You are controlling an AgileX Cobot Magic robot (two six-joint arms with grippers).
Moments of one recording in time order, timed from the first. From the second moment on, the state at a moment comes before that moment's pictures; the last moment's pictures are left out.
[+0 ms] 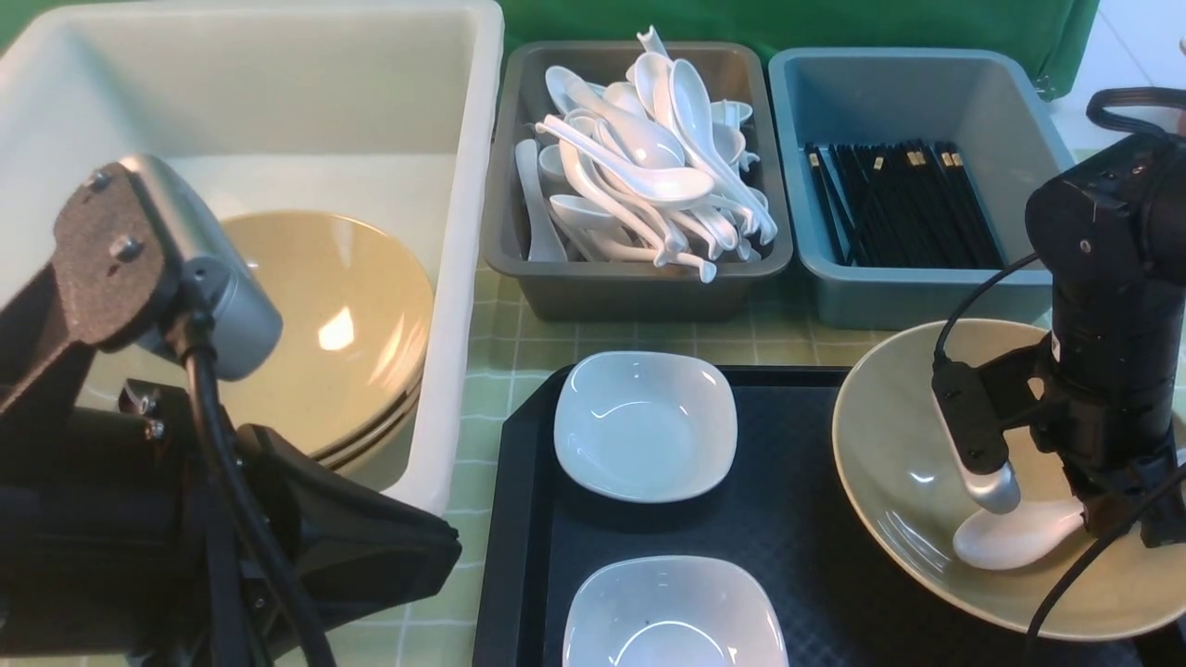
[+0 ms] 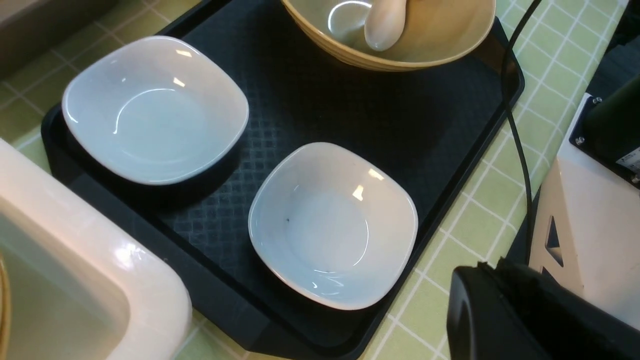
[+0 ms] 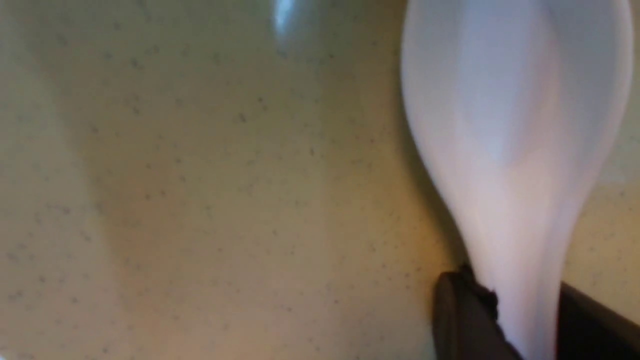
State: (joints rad) right arm 0.25 1.79 -1.15 -0.28 1.07 -1.09; left arm -0.51 0.84 -0.88 -0.56 1.01 0.56
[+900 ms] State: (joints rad) right arm 0.25 2.14 -2.05 0.95 0.66 -0.97; left arm -0.51 0.84 -0.88 -0.55 0.91 0.56
